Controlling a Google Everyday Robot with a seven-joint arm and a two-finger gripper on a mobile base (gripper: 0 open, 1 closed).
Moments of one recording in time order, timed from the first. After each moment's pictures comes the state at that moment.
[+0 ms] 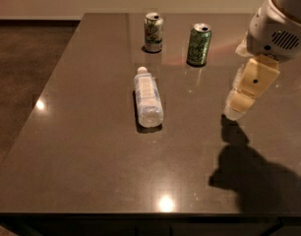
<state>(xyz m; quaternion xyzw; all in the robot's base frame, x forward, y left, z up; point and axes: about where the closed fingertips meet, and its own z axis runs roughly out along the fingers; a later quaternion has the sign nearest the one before) 0.454 -0.180 0.971 -0.55 0.82 0.04 0.14</state>
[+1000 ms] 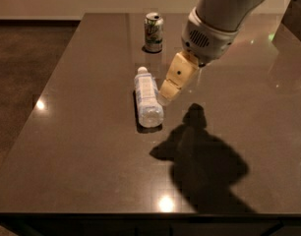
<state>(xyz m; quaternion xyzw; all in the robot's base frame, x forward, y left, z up) 0.500 -0.097 0.942 -0.42 0.90 0.07 0.12</state>
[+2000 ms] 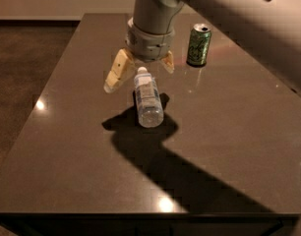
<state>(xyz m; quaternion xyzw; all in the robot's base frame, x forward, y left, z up) 0.558 -0.001 0.905 -0.27 0.96 0.08 0.08</state>
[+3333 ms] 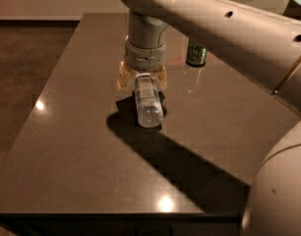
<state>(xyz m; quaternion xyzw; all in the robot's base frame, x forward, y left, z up) 0.587 0.002 0.855 -0.13 0.99 0.05 0.05</state>
